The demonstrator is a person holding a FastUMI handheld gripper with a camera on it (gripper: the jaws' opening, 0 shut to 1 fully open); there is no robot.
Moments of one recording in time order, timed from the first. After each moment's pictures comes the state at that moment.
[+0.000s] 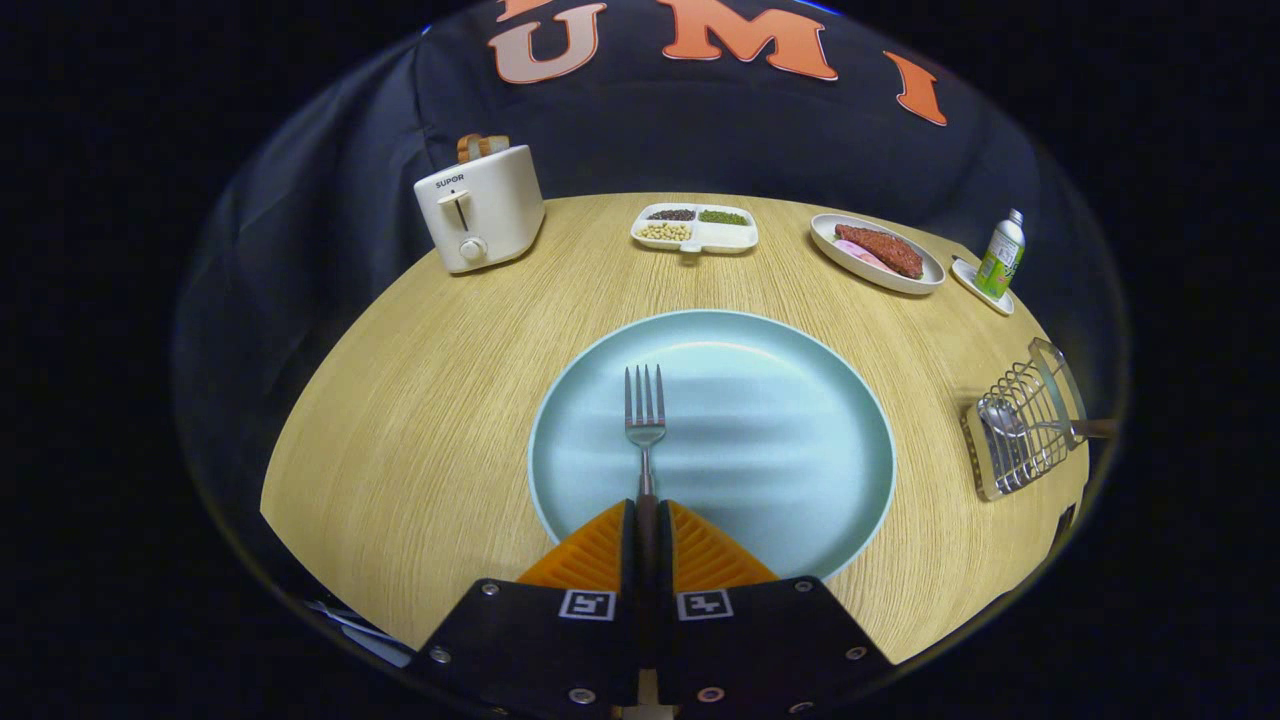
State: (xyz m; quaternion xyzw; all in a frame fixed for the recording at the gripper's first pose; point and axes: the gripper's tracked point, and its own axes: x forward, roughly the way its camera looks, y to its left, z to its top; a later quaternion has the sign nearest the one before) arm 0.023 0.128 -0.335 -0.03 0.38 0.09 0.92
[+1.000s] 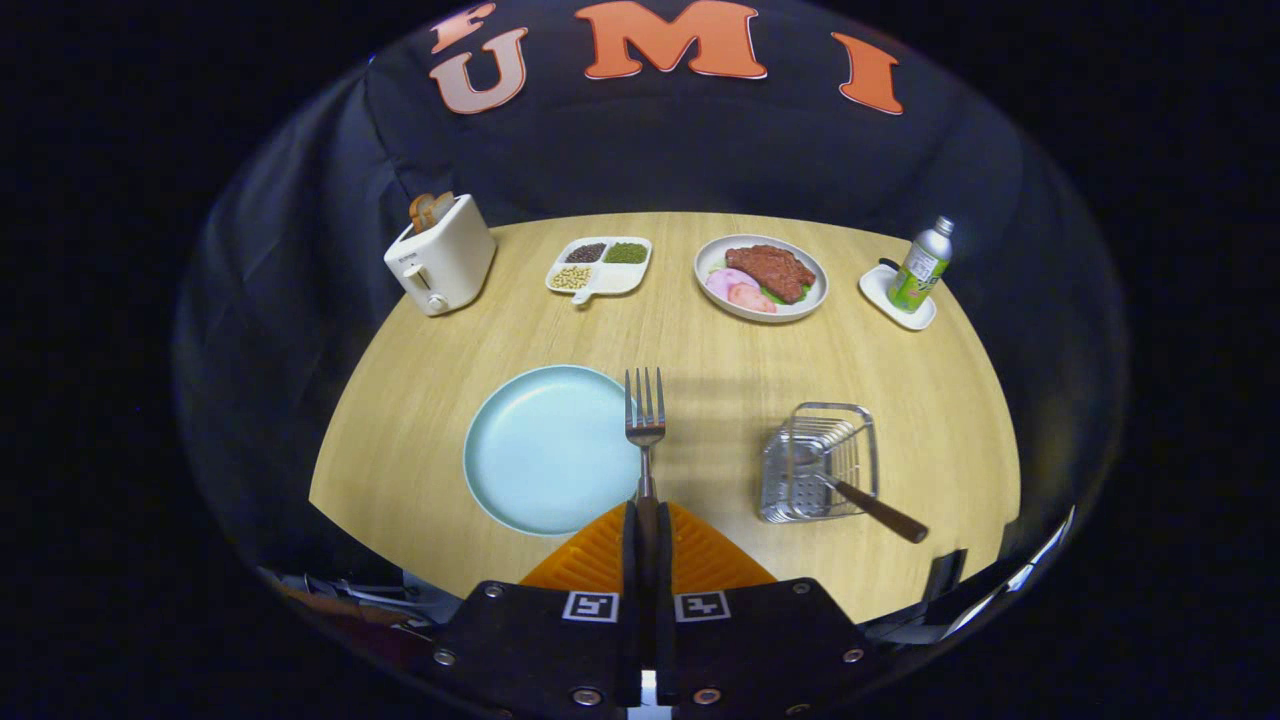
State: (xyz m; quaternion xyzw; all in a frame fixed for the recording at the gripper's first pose) arm -0.004 -0.053 -0.192 -0.03 0.45 0.09 0.89
